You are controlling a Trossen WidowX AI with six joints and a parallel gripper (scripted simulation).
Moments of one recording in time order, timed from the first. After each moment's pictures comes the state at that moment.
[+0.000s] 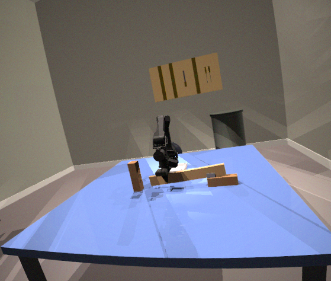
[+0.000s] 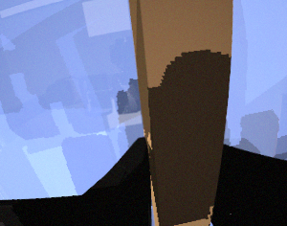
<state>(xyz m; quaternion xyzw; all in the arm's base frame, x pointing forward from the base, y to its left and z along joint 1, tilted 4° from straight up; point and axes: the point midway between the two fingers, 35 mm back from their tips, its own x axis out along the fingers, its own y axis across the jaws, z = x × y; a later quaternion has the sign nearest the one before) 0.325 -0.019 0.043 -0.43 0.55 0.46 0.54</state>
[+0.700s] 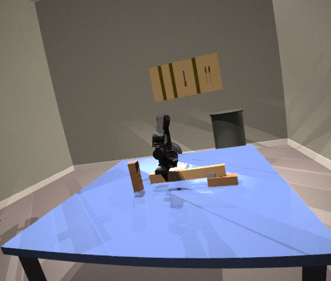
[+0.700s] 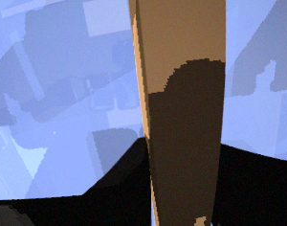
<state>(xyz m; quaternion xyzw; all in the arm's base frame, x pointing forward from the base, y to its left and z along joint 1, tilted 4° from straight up) 0.327 -0.020 0.053 -0.43 0.55 0.46 0.54</state>
